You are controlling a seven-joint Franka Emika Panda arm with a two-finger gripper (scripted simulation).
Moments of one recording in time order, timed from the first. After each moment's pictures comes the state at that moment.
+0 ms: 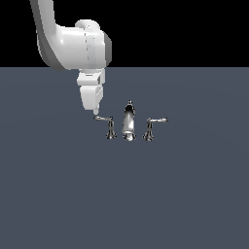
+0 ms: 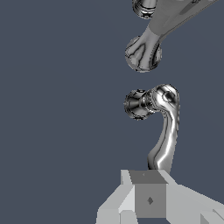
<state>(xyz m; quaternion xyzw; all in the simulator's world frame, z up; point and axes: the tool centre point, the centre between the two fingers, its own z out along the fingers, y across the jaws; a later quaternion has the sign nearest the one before) 0.085 0.115 0.119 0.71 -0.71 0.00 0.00</state>
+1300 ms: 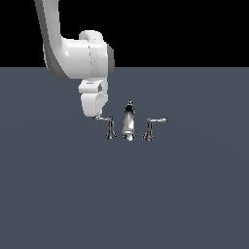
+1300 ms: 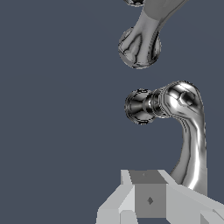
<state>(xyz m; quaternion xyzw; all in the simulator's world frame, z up) 0.089 0.108 0.095 0.66 -0.75 0.00 0.00</state>
